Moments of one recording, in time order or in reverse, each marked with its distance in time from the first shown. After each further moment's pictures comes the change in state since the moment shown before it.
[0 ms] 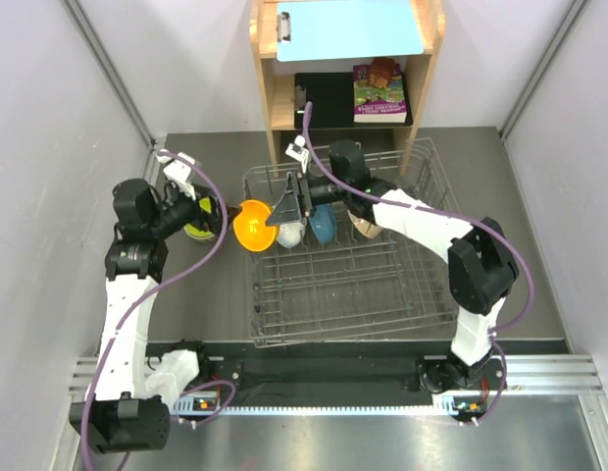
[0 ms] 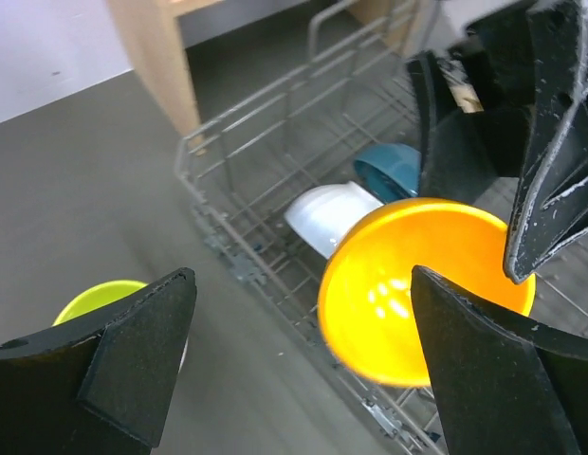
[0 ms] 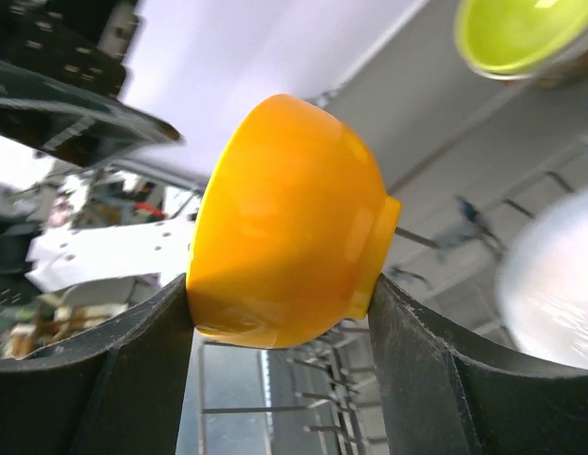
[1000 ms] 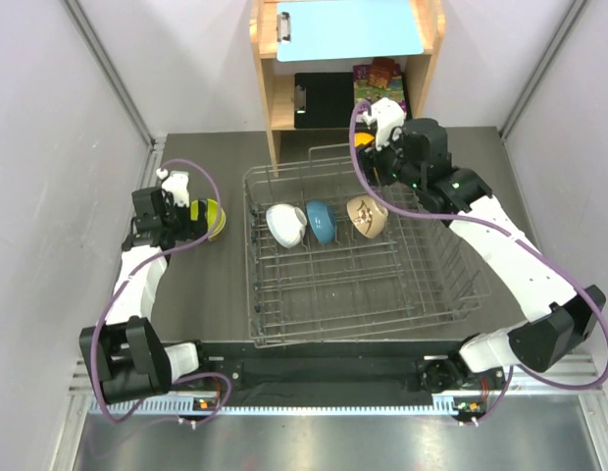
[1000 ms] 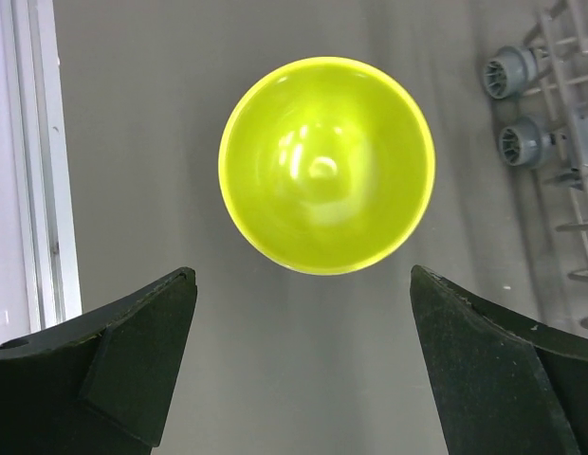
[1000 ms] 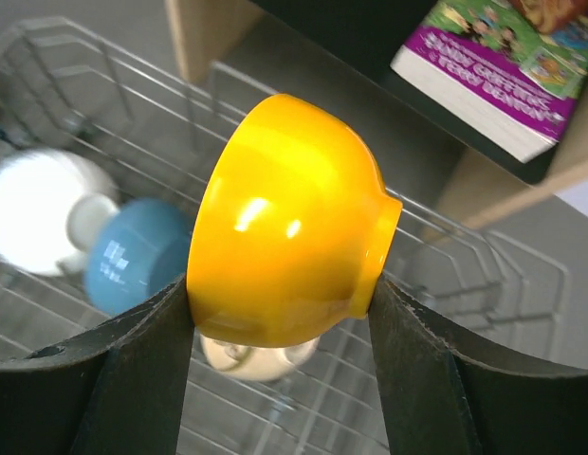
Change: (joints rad) left arm 0.119 0.268 -0.163 0.071 -0.528 0.099; right arm -0.139 -0.446 0.037 -0.583 0.998 -0.828
